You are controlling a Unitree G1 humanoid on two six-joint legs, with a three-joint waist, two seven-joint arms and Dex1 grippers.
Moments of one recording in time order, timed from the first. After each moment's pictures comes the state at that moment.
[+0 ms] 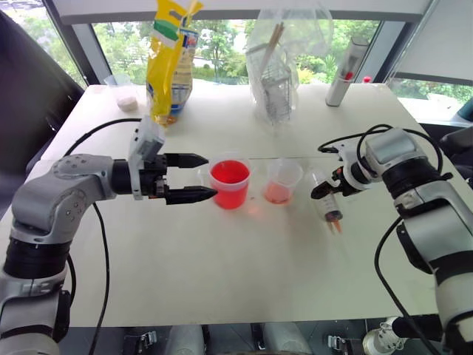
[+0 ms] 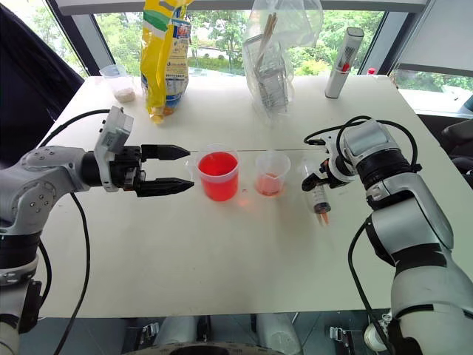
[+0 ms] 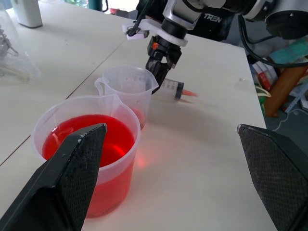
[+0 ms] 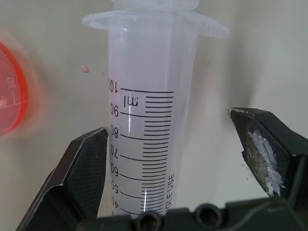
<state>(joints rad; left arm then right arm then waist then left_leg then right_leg) -0.55 0.78 0.06 -0.26 -0.74 0.82 -1.08 -1.15 -0.67 0.53 0.80 0.20 1.29 0.83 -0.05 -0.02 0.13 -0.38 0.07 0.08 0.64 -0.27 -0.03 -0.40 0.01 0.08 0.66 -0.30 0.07</state>
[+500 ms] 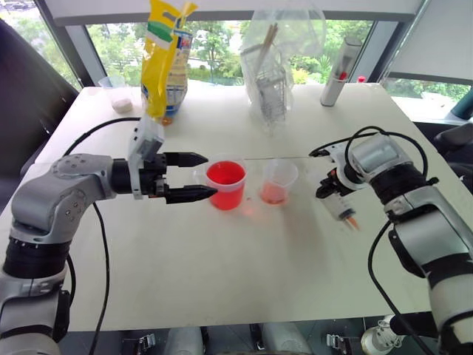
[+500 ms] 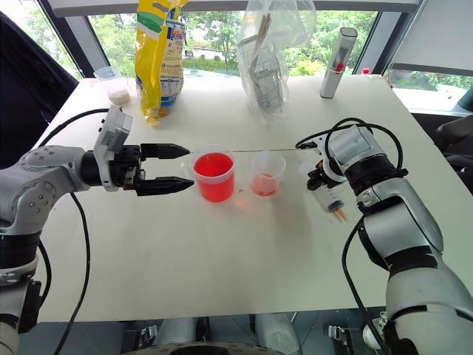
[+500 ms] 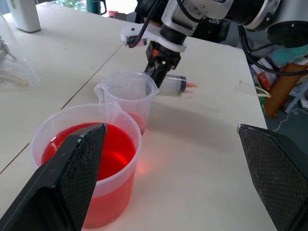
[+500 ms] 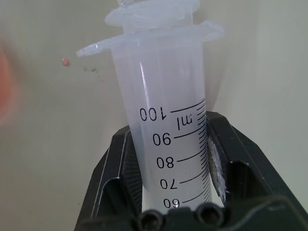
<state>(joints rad) -0.56 0.78 0.06 -0.25 -0.74 0.81 -1.08 -1.05 -0.66 0.46 0.58 0.07 1.35 0.84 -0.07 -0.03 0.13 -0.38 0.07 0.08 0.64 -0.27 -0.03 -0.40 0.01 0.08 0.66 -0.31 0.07</state>
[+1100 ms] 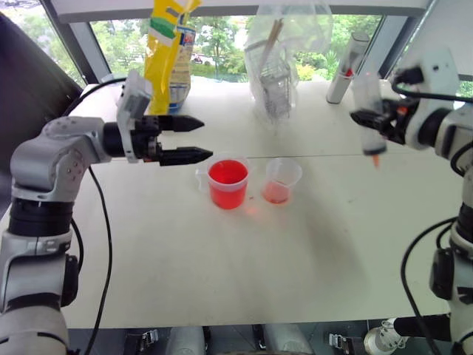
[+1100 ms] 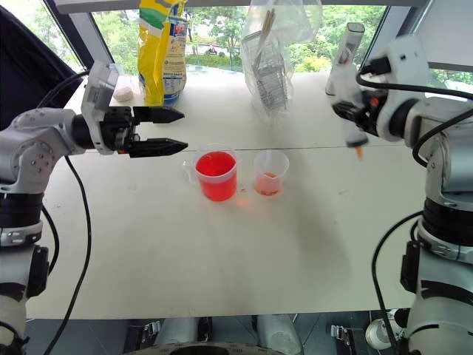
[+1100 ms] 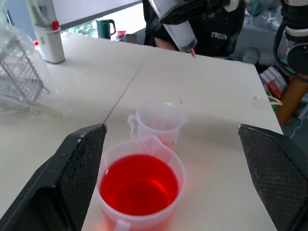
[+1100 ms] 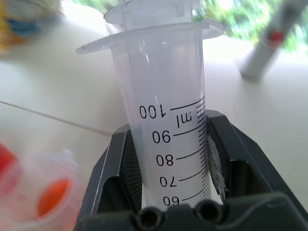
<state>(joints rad) -0.88 0.75 0.00 0.11 -0.64 0.68 -1.25 -0.91 -0.66 -0.23 -0.41 0.27 1.28 0.64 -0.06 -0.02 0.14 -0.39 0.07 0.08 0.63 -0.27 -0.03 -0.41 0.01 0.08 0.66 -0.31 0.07</state>
